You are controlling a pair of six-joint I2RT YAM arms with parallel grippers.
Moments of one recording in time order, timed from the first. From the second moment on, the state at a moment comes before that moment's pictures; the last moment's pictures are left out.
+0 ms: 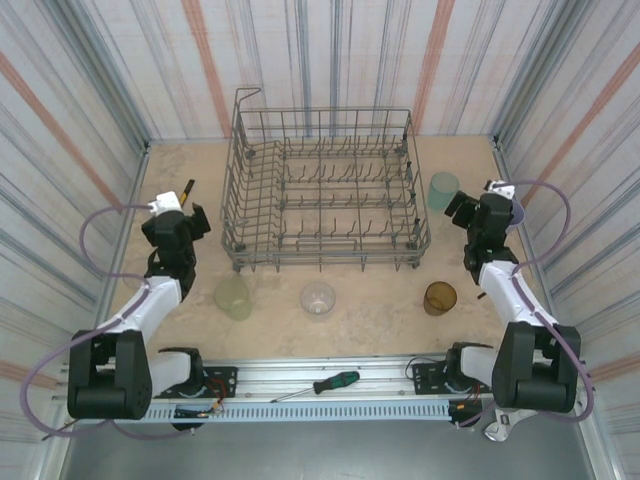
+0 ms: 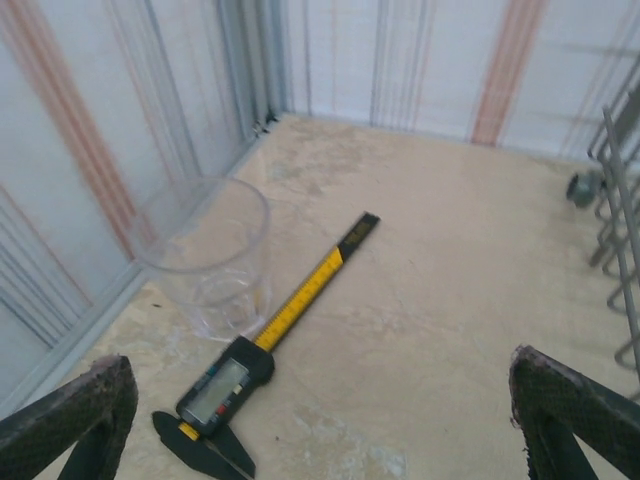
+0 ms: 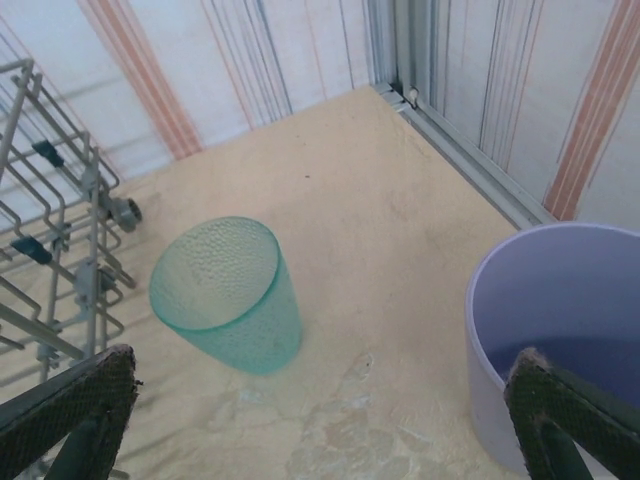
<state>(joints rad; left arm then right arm) -0.03 1.14 0.54 0.27 -0.42 -0.16 -0.09 1.17 0.66 0.10 0.19 0.31</state>
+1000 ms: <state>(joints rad) -0.07 0.90 1.06 -1.01 -0.25 -0.61 -0.09 1.14 0.97 -0.63 -0.10 0.42</state>
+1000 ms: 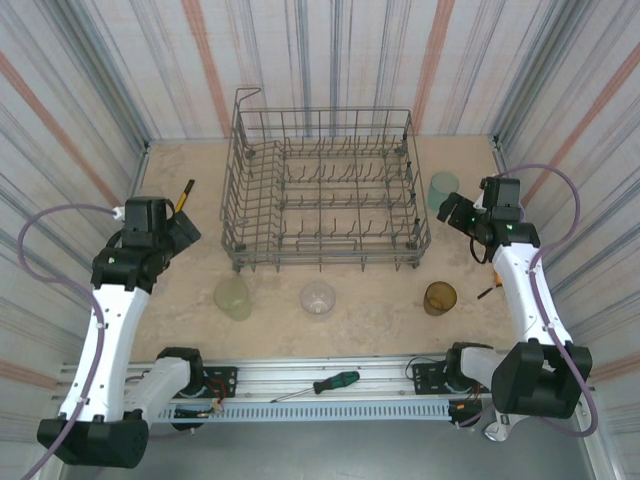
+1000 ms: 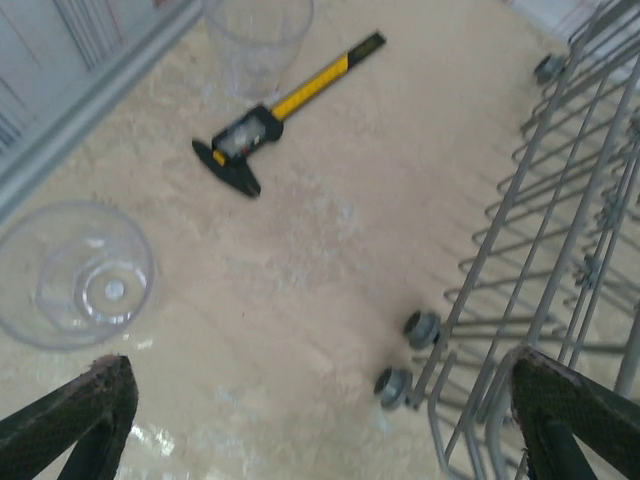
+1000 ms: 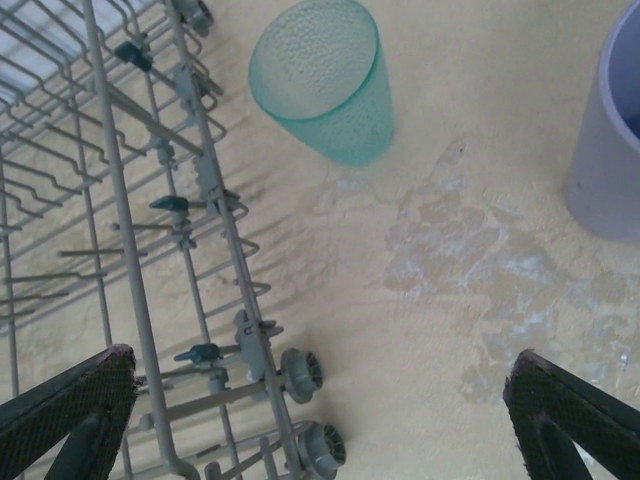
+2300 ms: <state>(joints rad) -0.40 0.92 0.75 -1.08 -0.18 -0.77 -0.01 1.07 0.97 -0.76 -0.22 0.42</state>
